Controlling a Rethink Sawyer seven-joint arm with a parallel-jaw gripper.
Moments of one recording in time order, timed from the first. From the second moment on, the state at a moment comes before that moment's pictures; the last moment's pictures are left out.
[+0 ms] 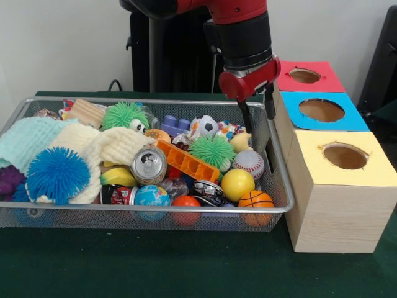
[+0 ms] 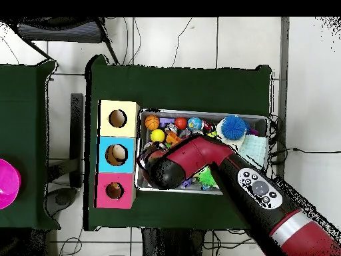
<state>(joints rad) -0.76 -0.60 0.88 1.90 -0.84 0.52 1.57</state>
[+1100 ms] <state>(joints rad) -0.79 -0.56 0.78 1.99 -1.01 0.44 1.57</state>
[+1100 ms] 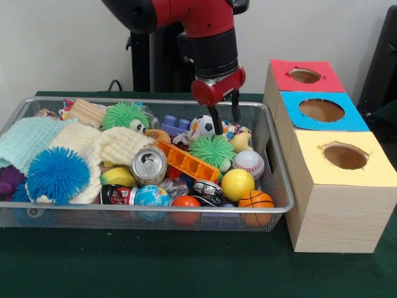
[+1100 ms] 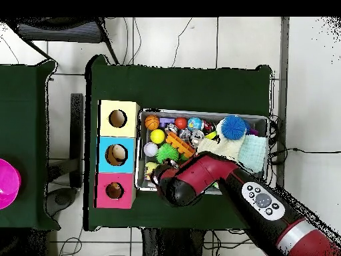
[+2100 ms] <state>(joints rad) -0.74 -0.47 0.66 2.03 -1.08 0.19 1.57</state>
